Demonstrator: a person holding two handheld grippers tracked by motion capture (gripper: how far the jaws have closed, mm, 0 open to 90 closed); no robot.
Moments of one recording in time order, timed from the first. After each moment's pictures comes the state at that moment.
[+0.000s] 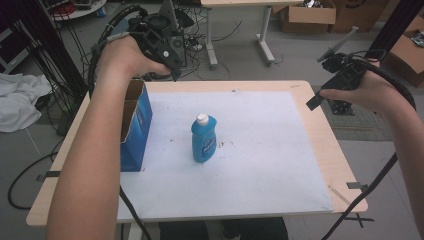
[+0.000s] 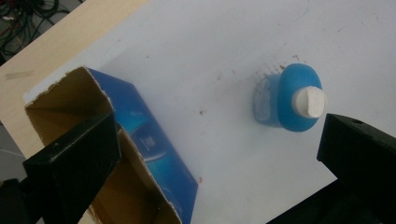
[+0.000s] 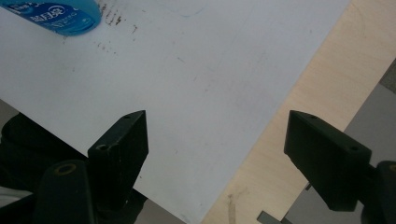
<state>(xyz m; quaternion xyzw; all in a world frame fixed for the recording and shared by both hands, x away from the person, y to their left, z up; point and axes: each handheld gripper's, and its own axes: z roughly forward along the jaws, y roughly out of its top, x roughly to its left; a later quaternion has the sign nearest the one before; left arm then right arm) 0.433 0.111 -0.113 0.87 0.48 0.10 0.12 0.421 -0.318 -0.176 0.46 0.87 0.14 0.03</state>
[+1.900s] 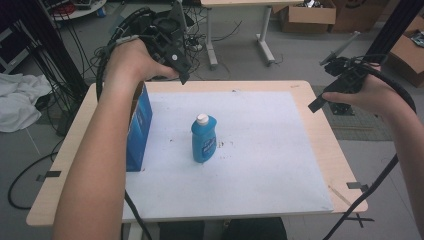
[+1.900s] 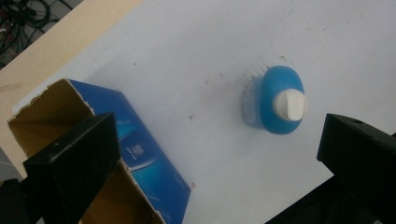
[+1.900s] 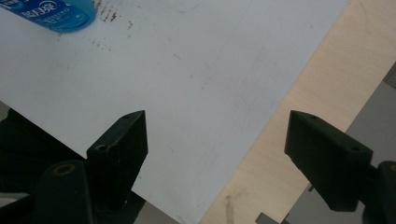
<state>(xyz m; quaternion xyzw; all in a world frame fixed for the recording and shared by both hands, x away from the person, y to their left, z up) 0.428 0.094 -0.117 0.87 0.46 0.09 0.12 0.424 -0.329 -0.187 0.47 0.87 0.14 0.02</state>
